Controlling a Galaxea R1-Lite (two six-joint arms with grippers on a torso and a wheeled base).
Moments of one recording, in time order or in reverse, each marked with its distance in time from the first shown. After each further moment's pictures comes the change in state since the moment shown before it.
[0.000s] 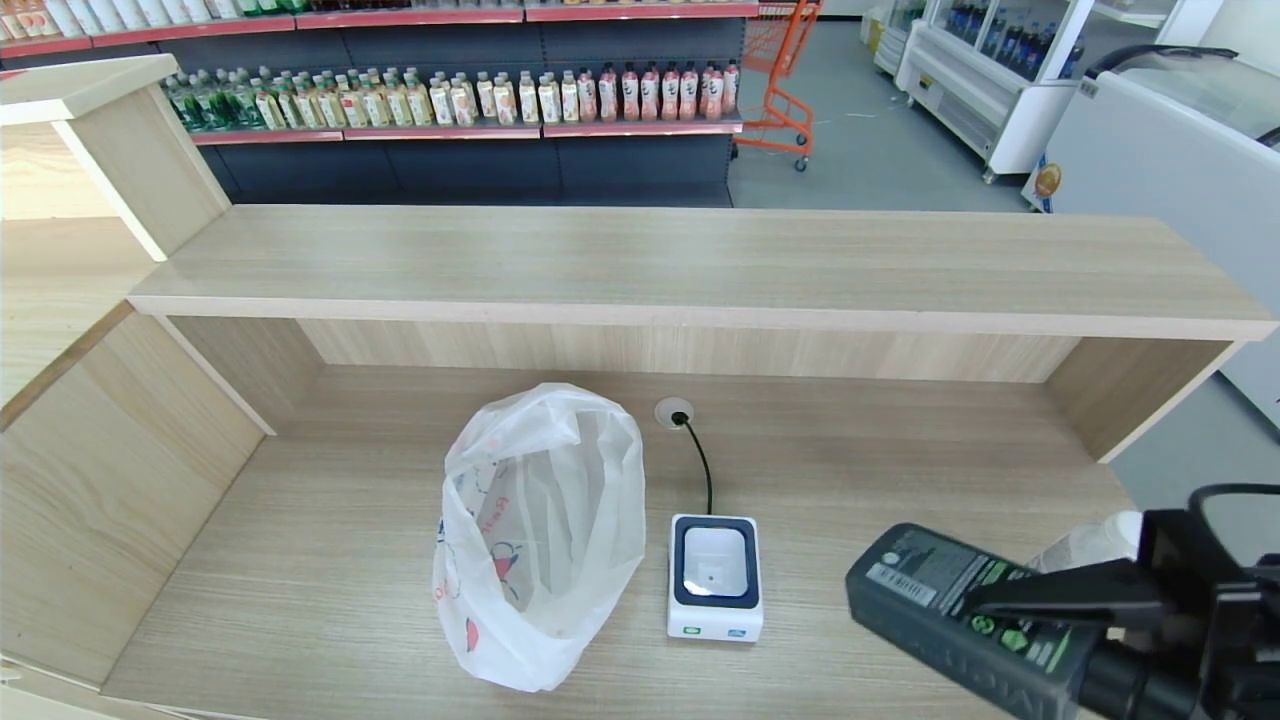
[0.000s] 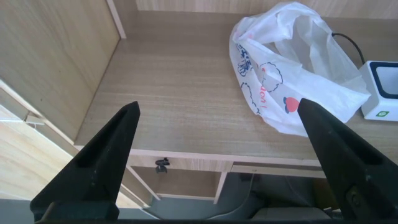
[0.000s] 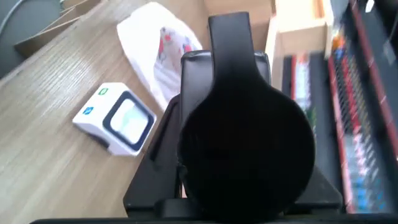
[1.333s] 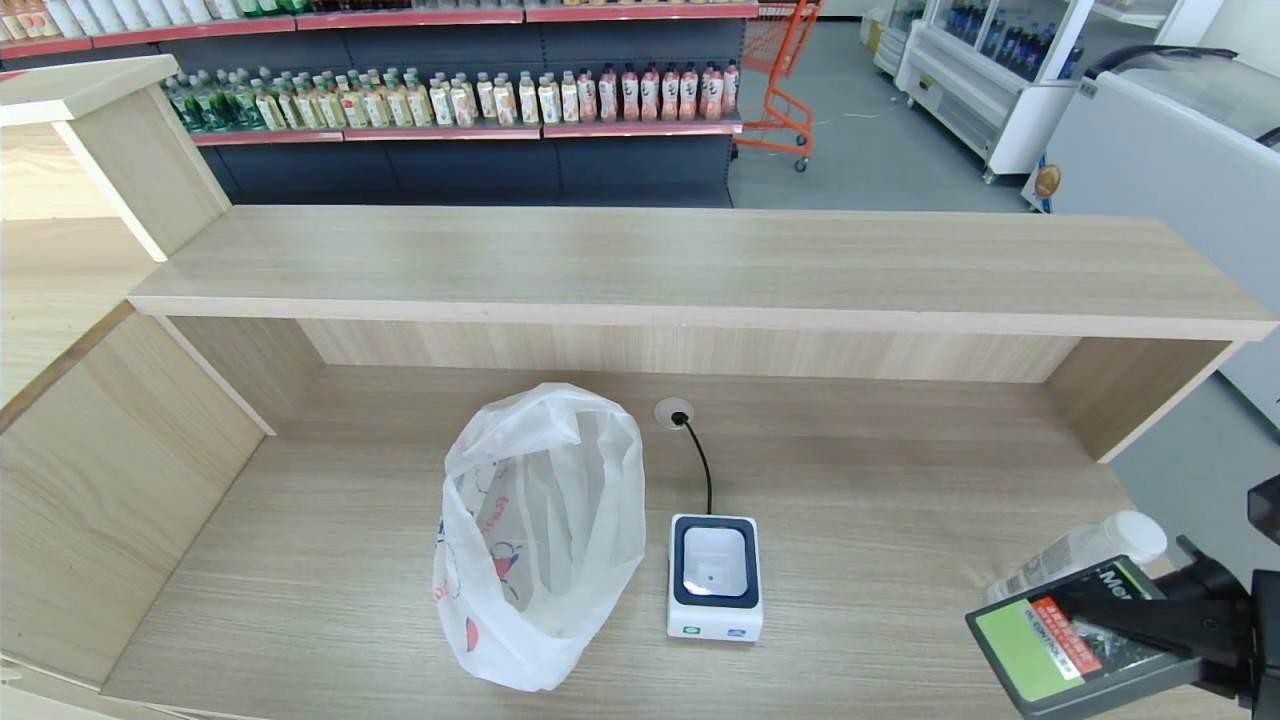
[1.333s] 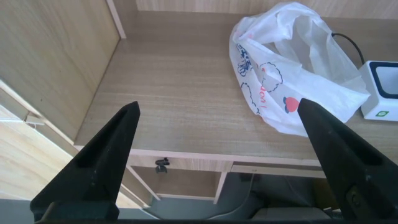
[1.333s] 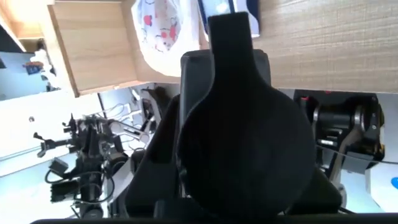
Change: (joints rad) left arm 0.000 0.000 0.000 0.000 0.000 0.000; right arm -0.373 -0.092 0.084 0.196 -0.161 2.423
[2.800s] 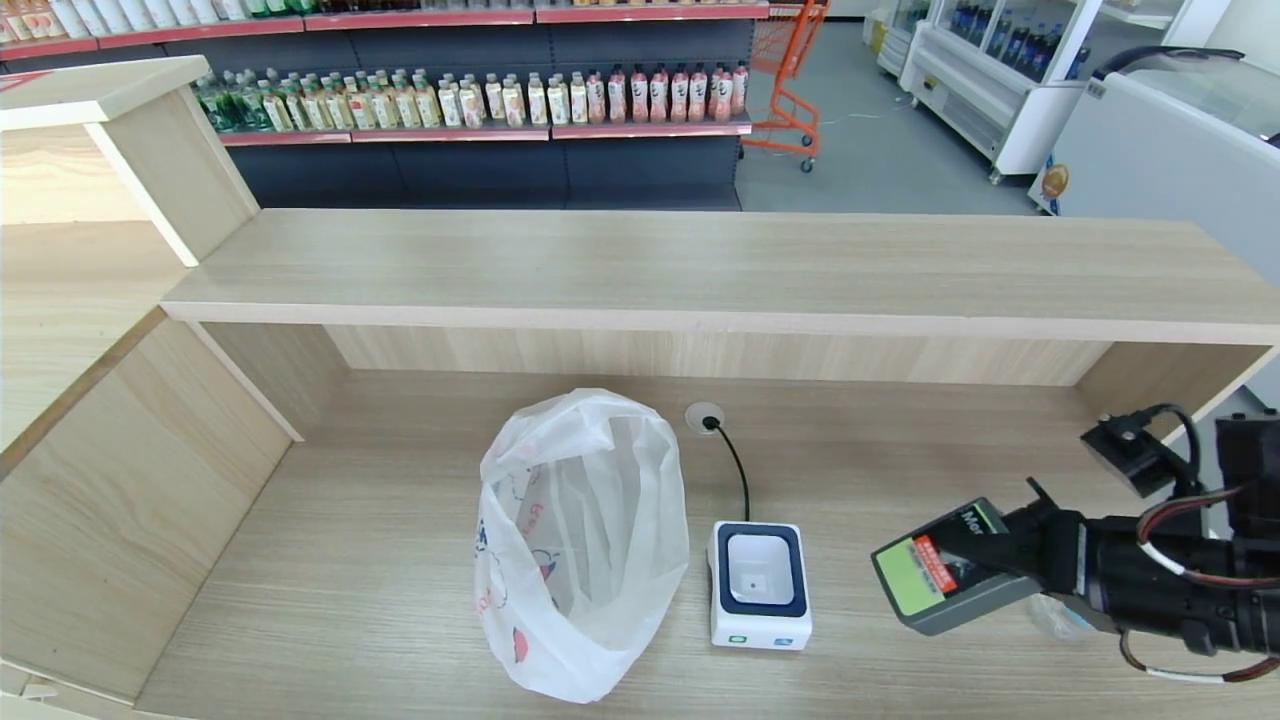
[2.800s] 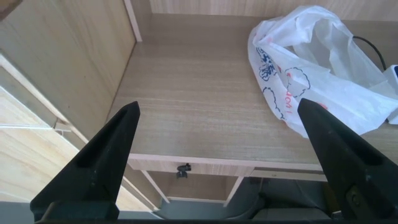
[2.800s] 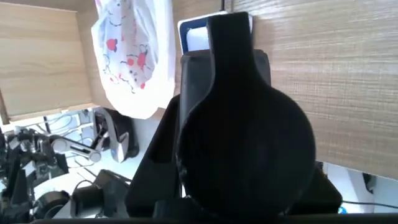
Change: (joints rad) left arm 0.000 0.000 0.000 0.000 0.000 0.000; right arm 0.289 0.333 -0.018 -0.420 -0.333 0.013
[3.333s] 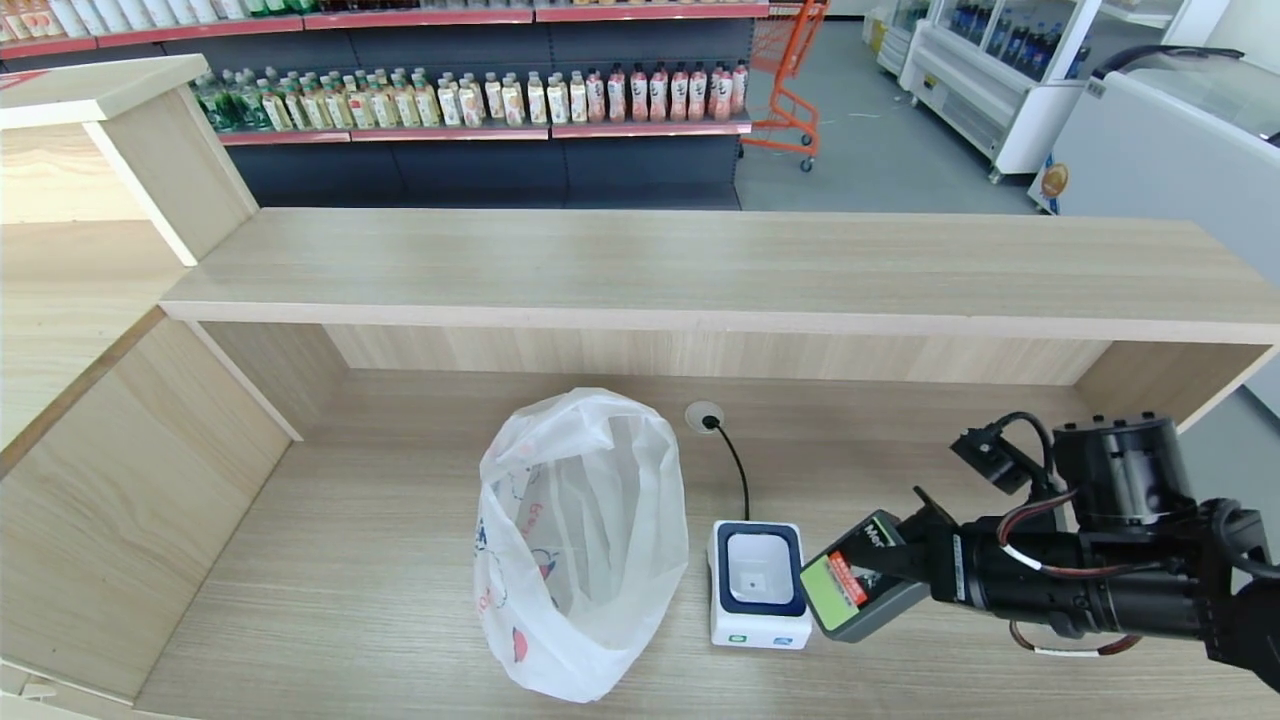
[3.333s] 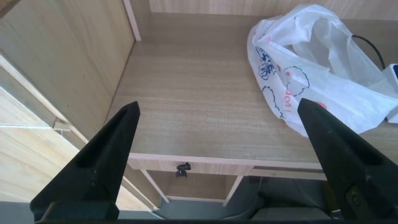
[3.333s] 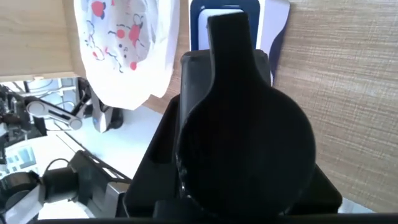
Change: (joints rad) left arm 0.000 0.000 0.000 0.000 0.000 0.000; right arm 0.150 0.226 -0.049 -0.116 -0.029 -0.081
